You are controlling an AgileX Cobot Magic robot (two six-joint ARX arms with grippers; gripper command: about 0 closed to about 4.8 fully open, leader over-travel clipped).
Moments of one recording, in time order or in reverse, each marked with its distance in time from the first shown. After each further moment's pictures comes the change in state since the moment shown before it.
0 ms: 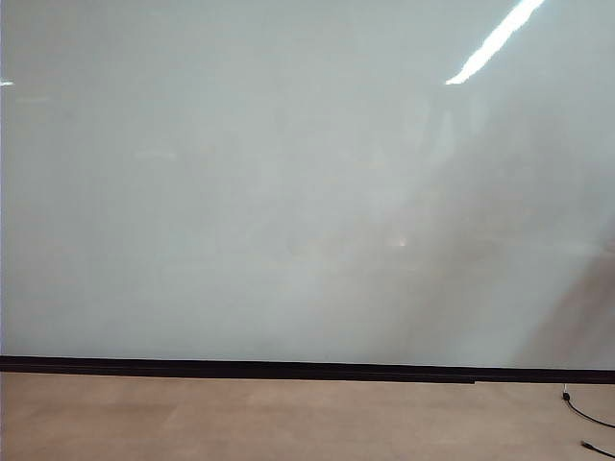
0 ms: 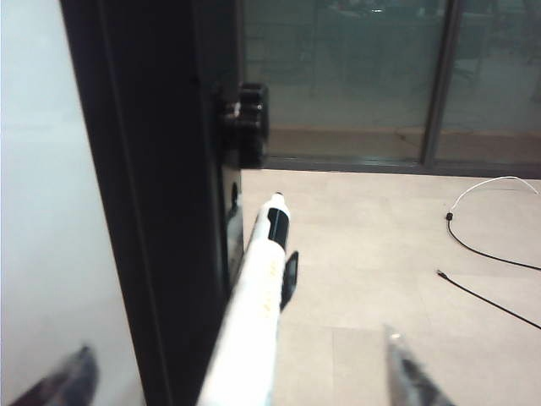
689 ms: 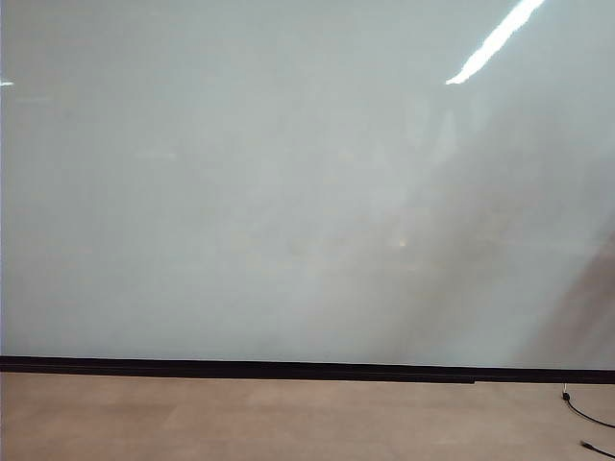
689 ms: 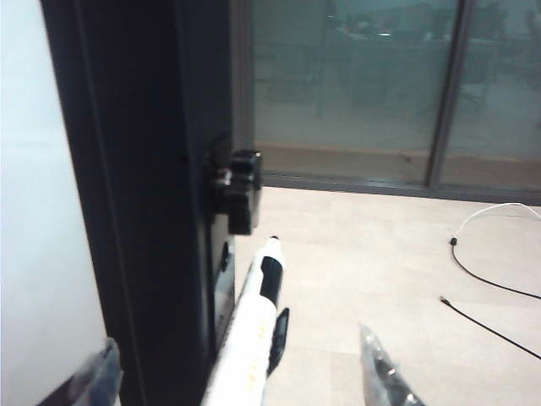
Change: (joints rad) left arm 0.000 0.000 0.000 0.000 0.000 0.000; right arm -0.002 0.008 0.055 0.003 -0.028 0.003
